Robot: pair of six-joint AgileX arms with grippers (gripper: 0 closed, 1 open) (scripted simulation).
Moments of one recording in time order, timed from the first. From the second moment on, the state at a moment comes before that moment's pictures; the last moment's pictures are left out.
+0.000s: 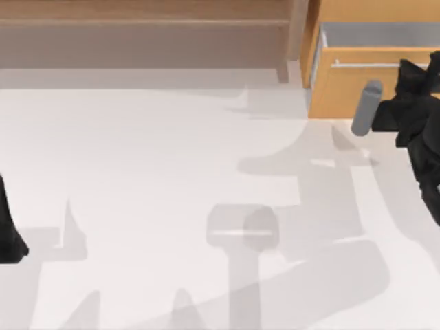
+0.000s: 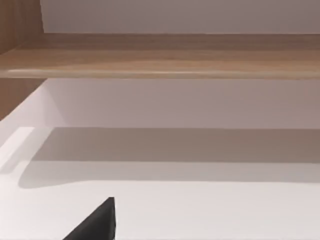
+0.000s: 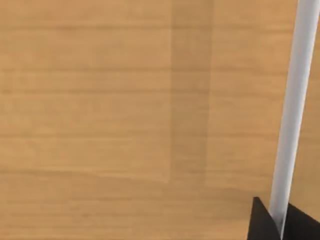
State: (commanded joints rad) left arm 0.00 0.00 0.00 0.00 0.00 0.00; right arm 0.20 2.15 0.76 1.39 0.24 -1.55
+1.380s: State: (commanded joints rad) left arm 0.00 0.00 0.00 0.00 0.00 0.00; right arm 0.30 2.01 0.30 1.69 0.34 -1.55
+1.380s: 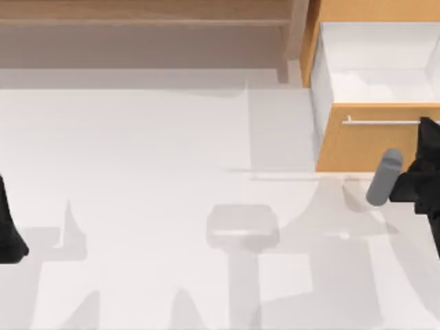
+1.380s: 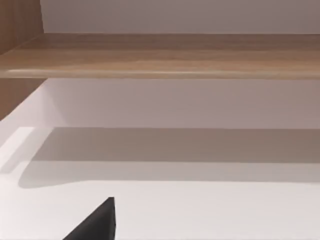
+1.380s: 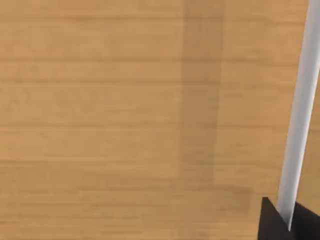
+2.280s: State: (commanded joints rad) left arm 0.00 0.00 0.00 0.00 0.00 0.00; right arm 0.31 2.00 0.27 1.71 0.35 -1.55
